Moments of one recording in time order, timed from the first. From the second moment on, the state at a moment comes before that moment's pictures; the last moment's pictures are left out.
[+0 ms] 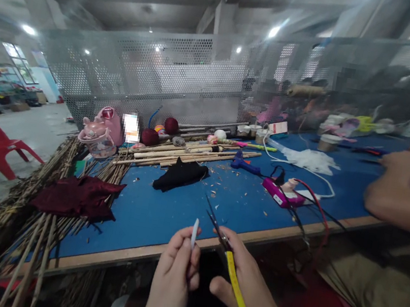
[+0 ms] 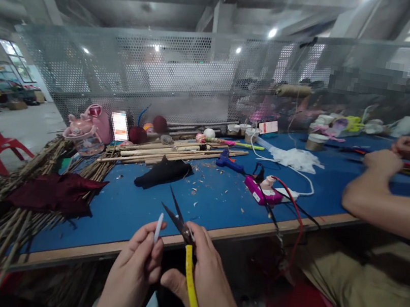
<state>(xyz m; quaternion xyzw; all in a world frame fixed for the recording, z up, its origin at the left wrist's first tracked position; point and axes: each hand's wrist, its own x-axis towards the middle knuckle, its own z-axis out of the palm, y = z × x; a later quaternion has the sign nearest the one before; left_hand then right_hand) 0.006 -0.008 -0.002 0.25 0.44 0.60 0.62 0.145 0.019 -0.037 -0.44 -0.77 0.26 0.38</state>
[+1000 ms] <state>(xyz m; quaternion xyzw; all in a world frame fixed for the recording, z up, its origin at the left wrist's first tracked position) 0.002 -0.010 -0.010 0.27 0.36 0.57 0.69 0.139 0.010 -0.038 -0.47 -0.82 0.12 0.30</state>
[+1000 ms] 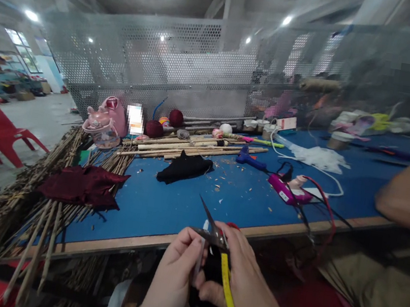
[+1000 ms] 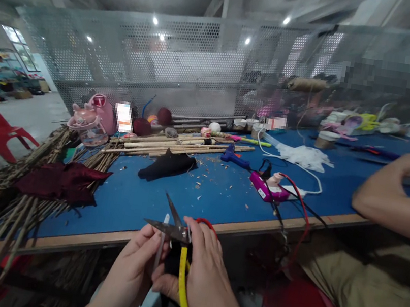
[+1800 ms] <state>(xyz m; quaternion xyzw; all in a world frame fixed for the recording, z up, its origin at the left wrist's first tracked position) 0.010 -0.038 0.010 0.23 0.38 0.62 0.65 0.149 0.006 -0.021 -0.48 -0.81 0.03 0.34</state>
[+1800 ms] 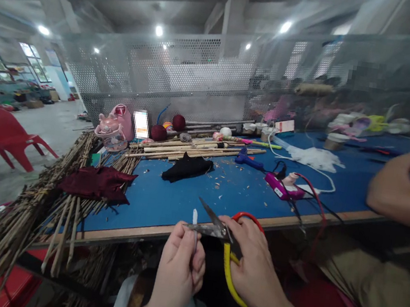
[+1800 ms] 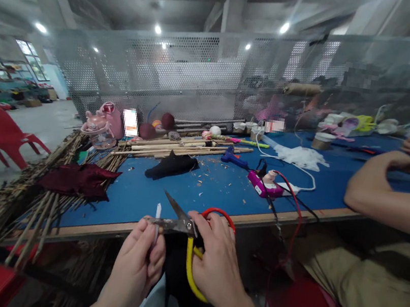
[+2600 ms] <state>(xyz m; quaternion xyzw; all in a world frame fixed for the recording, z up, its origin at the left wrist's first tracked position) 0.006 -0.045 0.014 0.24 0.34 0.63 0.66 0.154 0.023 -0.011 -0.49 -0.80 0.06 0.34</state>
